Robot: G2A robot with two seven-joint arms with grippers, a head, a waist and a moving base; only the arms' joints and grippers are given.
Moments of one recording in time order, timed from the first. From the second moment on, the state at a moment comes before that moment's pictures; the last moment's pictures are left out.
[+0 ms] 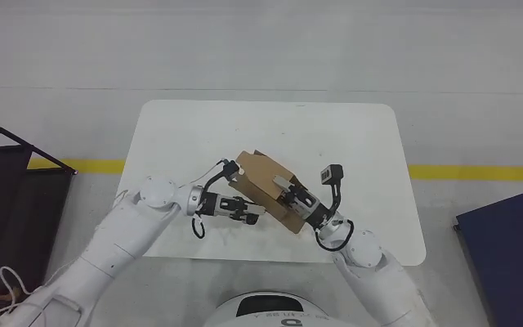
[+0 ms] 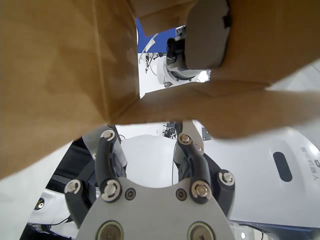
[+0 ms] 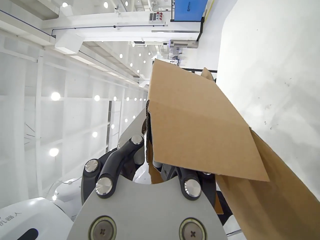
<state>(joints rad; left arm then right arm) 1.15 -0.97 -0.88 -1.45 -0.45 -0.23 -1.17 -1.62 -1.22 1.10 -1.73 0.34 -0.32 0.40</state>
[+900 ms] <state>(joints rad) 1.28 -0.93 -1.11 -1.23 -0.73 -0.39 -1.38 -1.68 -1.20 1.18 -1.80 0.48 -0.28 0.63</state>
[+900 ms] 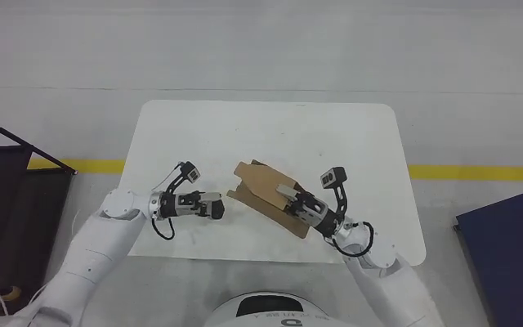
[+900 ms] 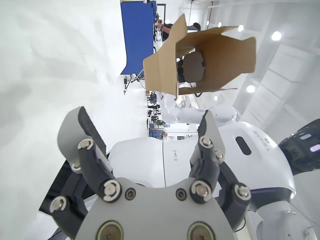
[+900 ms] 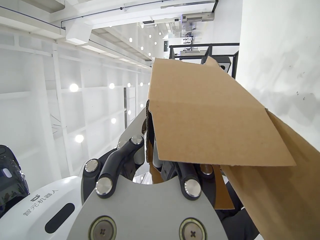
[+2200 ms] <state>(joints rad) 1.15 -0.98 -0.97 -1.22 -0.62 -0.40 -1.42 -1.60 -1.19 1.10 -1.73 0.47 -0.18 0.70</state>
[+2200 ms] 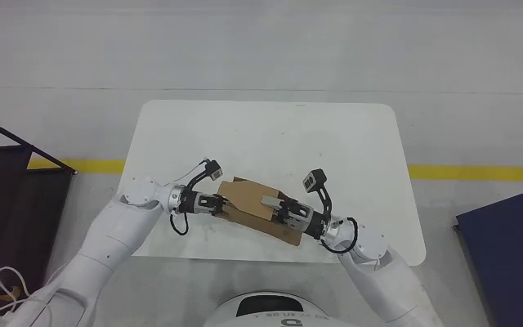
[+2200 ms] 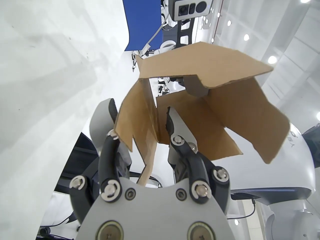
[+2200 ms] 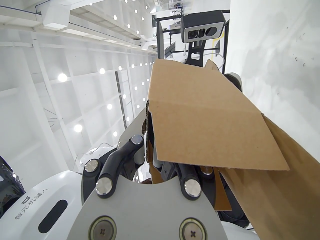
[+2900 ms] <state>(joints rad) 1.17 -0.98 -1.00 -1.23 -0.62 -0.41 -1.41 -1.59 -1.19 1.08 -1.72 0.48 -0.19 0.69</state>
